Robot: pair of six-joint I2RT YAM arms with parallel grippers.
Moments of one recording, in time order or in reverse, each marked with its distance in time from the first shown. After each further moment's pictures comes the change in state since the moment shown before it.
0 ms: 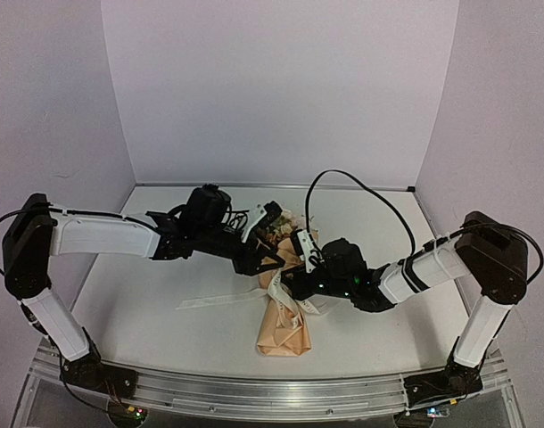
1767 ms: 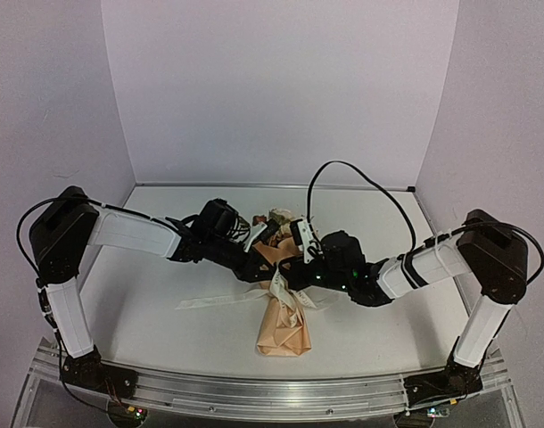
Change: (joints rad) left arm 0.060 0.205 0.033 -0.015 0.139 -0.136; right arm -0.006 0.000 0.051 0.006 0.010 0.038
